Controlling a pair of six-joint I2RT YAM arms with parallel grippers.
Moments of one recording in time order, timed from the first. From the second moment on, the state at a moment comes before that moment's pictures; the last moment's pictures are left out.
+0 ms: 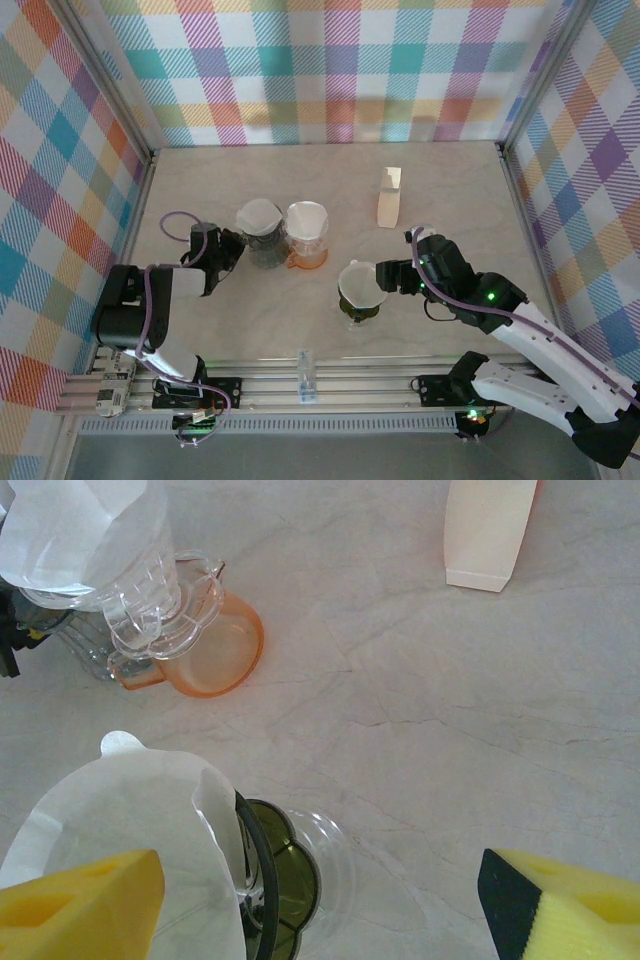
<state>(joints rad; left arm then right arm) -0.09 1.61 0.54 0.48 0.19 -1.07 0.78 0.84 0.91 -0.81 0.20 0.51</state>
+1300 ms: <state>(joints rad) -0.25 1.61 0.57 0.37 0.12 -1.05 0.78 0.85 0.87 -0.80 0.31 0.55</state>
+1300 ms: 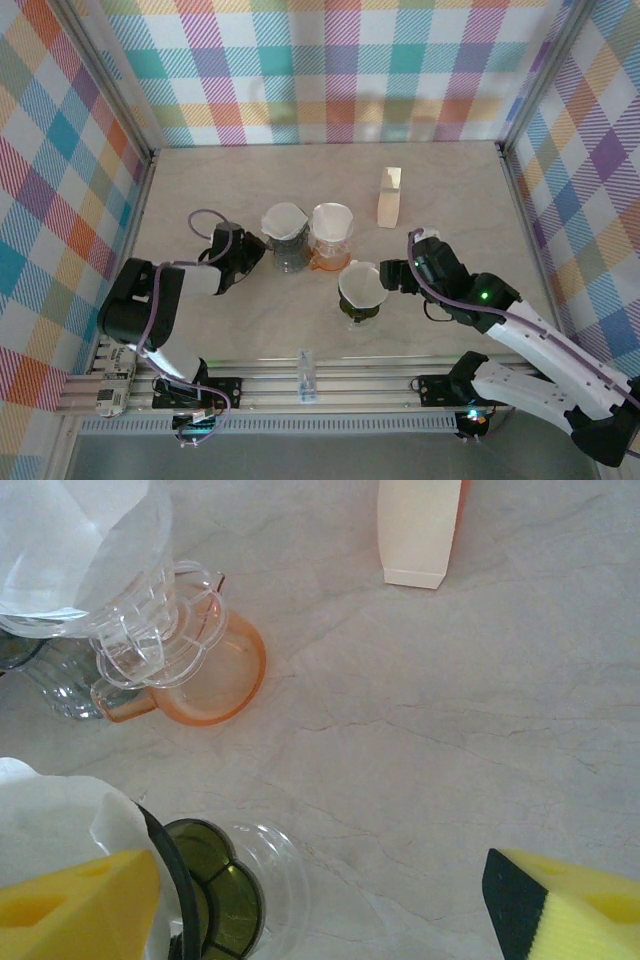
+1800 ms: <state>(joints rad) -0.25 1.15 0.46 0.09 0.05 -0.96 0.77 0.79 0.79 -0.78 0.32 0.55</state>
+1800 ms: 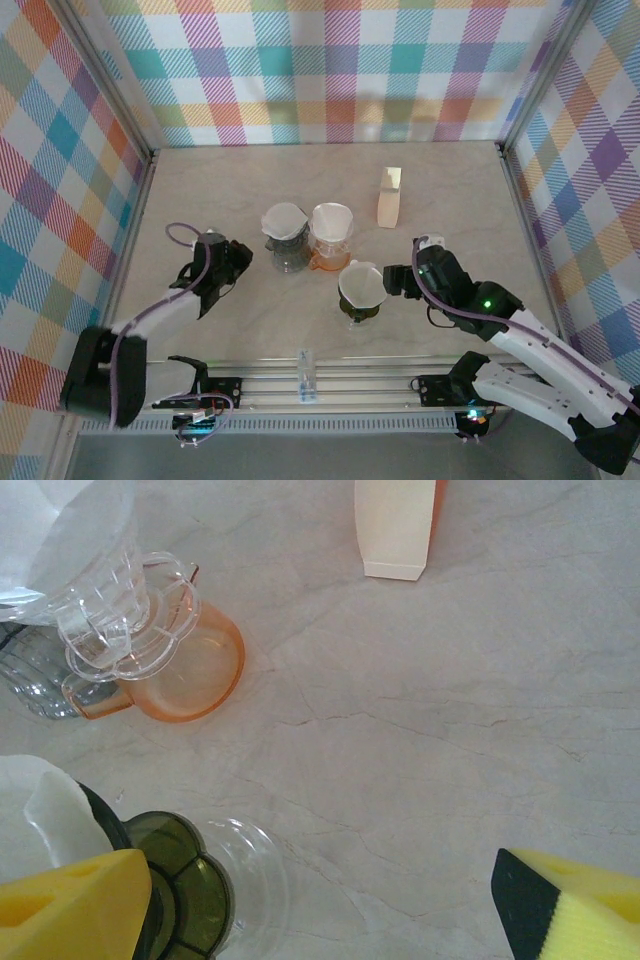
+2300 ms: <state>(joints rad) -0.25 0.88 0.57 -0.39 -0.23 -0.88 0.77 0.75 0.76 -0.71 0.33 0.53</state>
